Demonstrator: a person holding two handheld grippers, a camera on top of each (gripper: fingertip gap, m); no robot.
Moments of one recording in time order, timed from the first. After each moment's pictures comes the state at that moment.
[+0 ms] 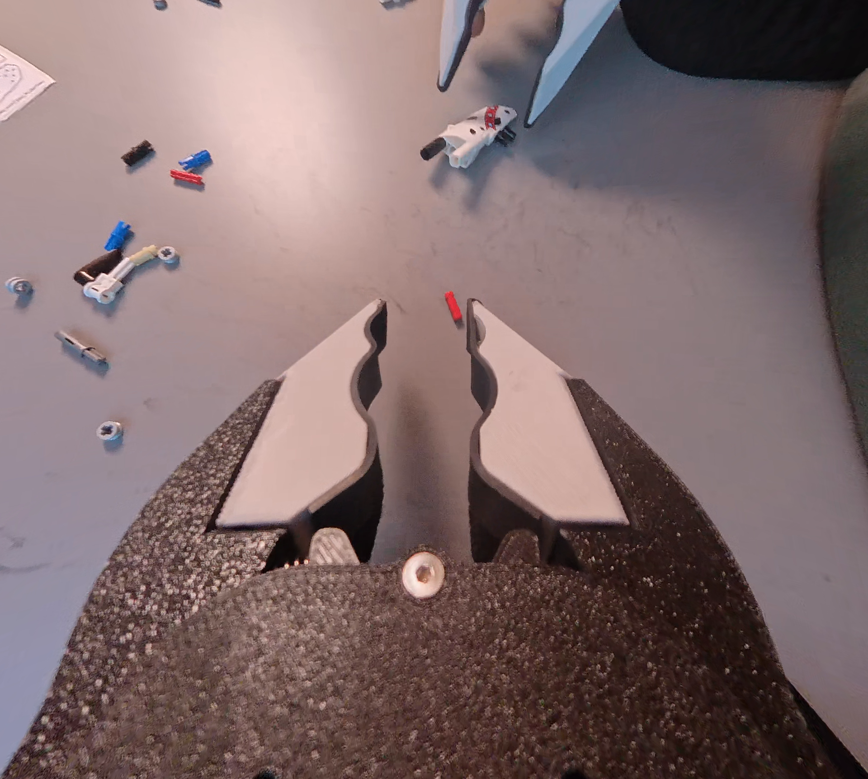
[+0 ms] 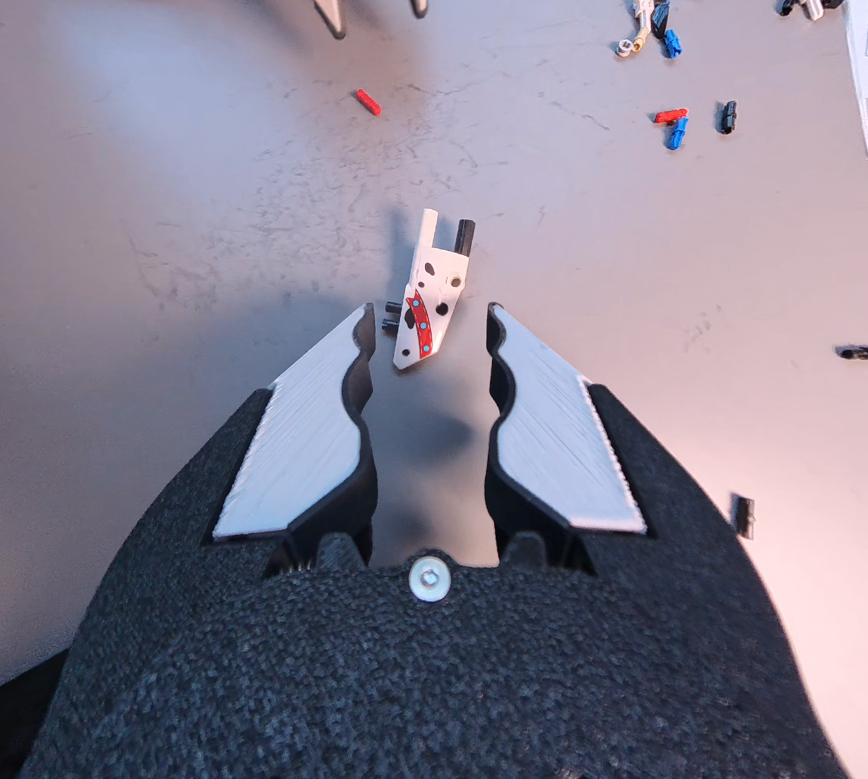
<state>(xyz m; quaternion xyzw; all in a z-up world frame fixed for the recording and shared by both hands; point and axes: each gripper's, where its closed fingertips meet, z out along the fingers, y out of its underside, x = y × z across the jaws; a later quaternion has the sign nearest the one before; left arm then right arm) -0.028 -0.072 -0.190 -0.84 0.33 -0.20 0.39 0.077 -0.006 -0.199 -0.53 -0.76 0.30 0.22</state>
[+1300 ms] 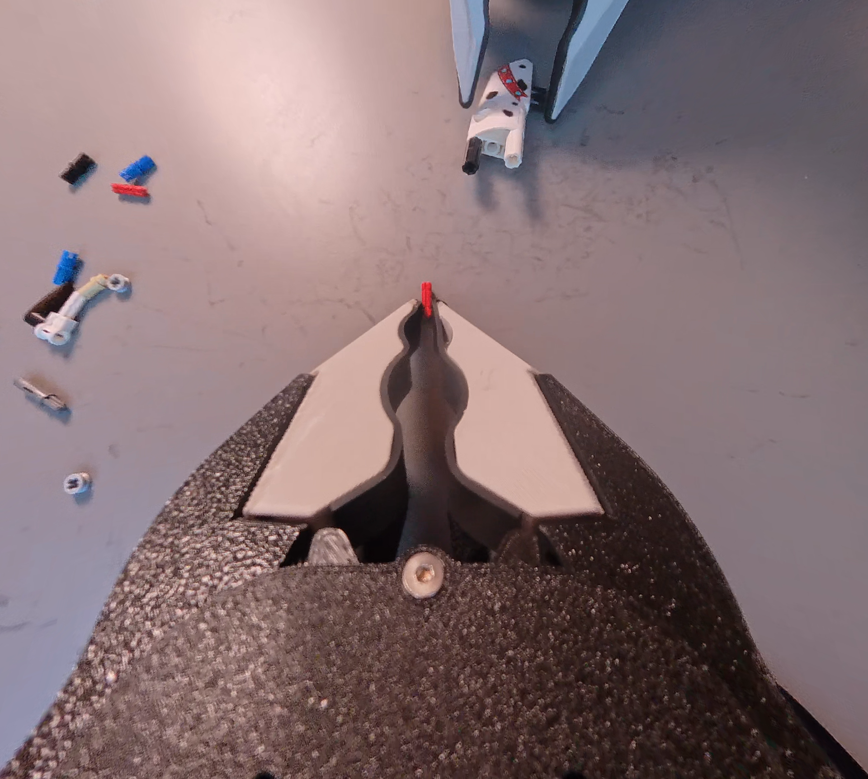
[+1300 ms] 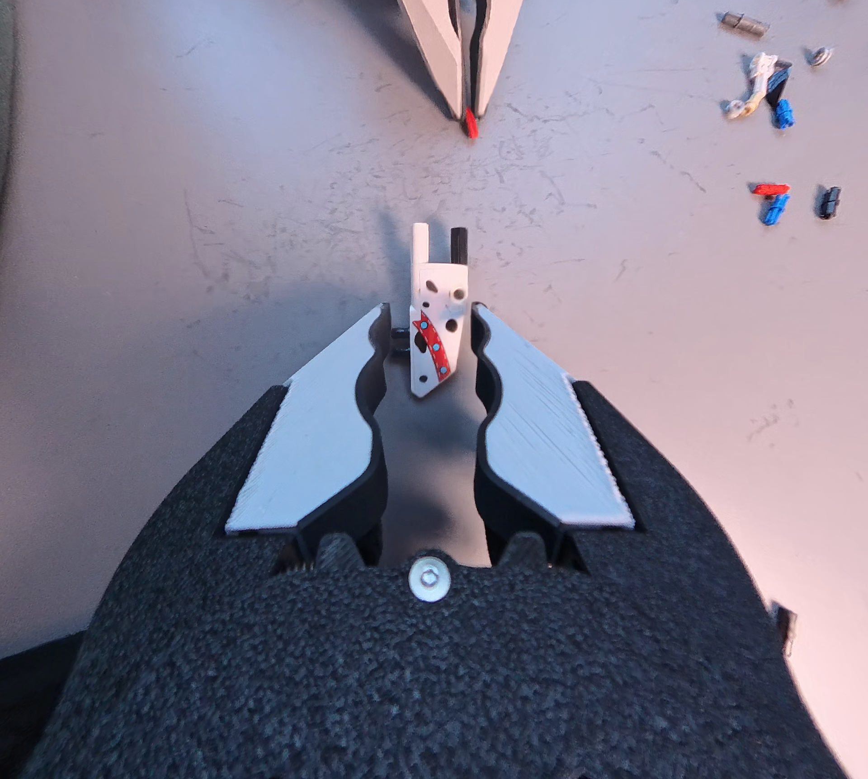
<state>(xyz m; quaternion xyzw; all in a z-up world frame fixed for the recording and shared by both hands) -0.010 -0.070 -0.213 -0.84 0.38 -0.14 0.37 0.074 -0.038 -0.208 -0.45 -0.81 0.31 0.21</state>
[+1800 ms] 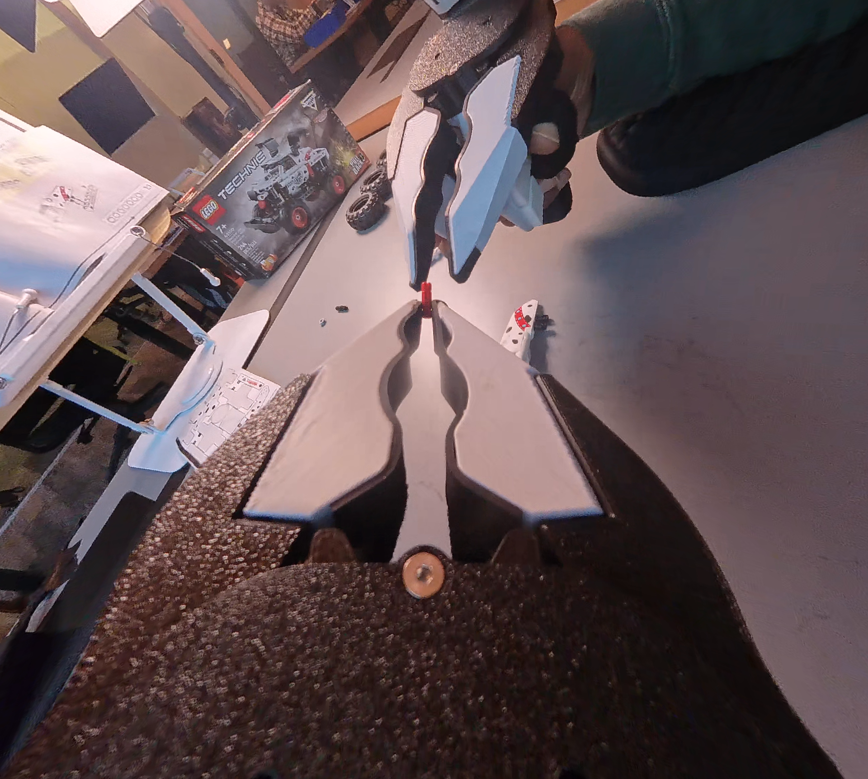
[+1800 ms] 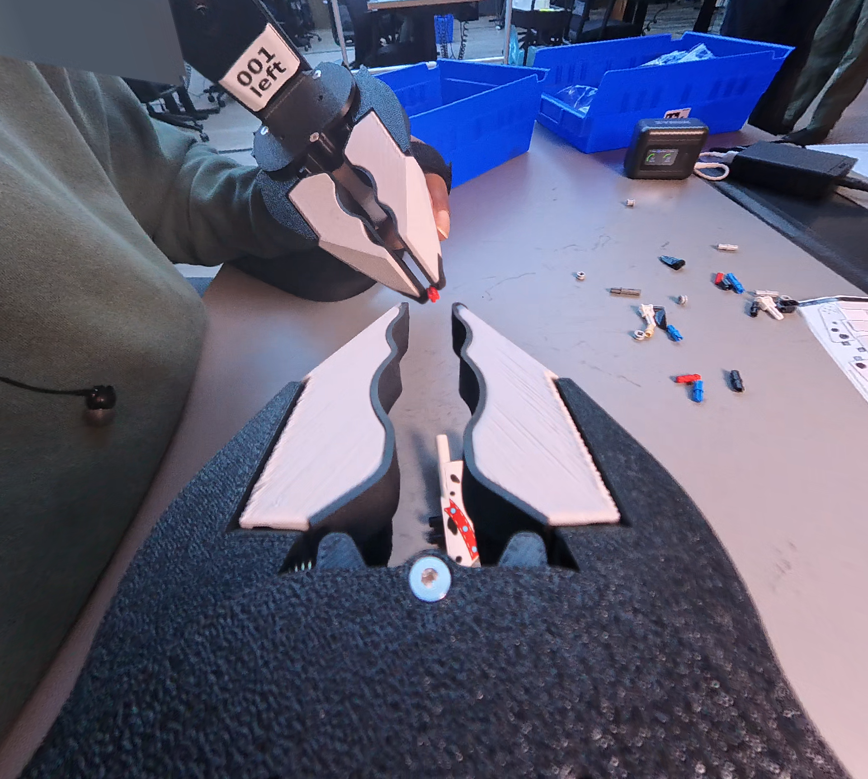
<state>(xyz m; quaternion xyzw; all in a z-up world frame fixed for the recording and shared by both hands) 0.040 -0.063 -0.107 -0.67 0.43 -0.01 0.61 0.042 -0.062 -0.104 -0.43 -0.65 0.54 0.31</state>
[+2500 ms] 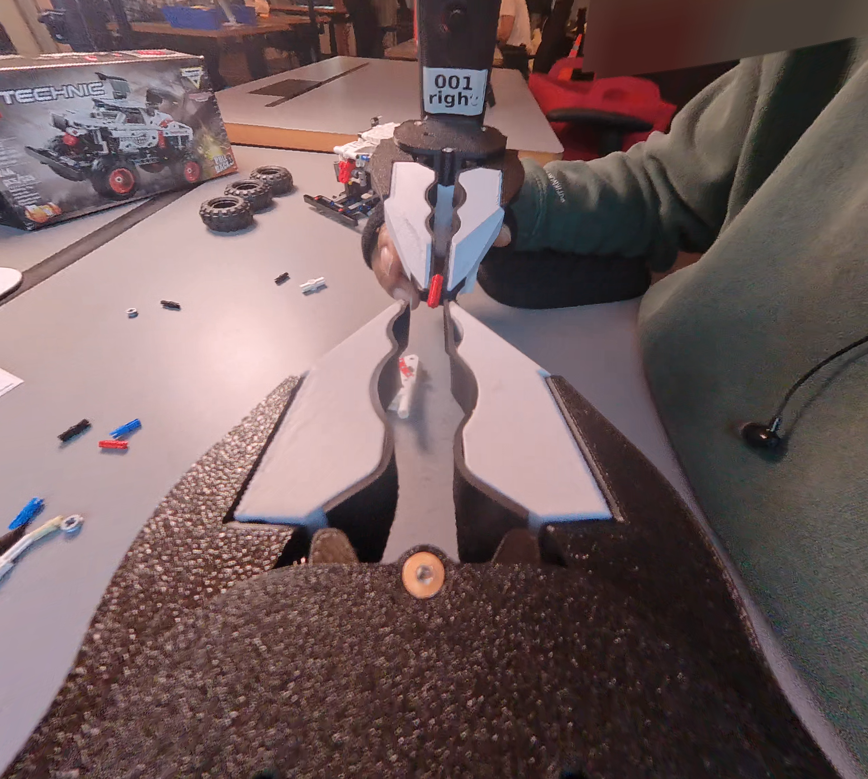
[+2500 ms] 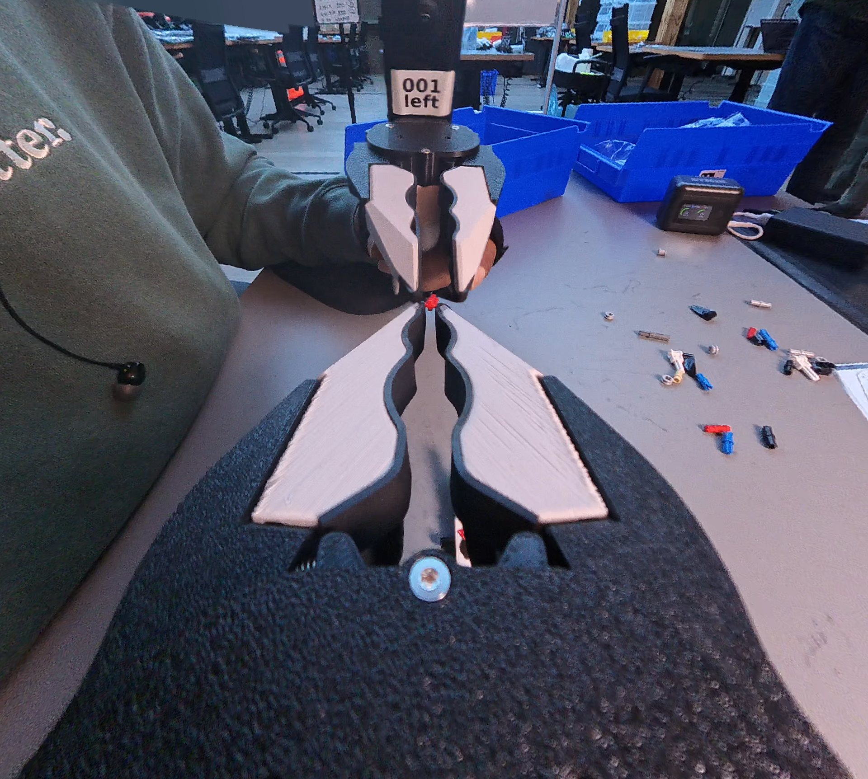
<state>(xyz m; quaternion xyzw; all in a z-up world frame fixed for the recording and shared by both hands) 0.052 -0.077 -0.098 -0.68 0.33 -0.31 0.57 0.050 -0.077 -0.097 -0.37 -0.66 0.58 0.32</state>
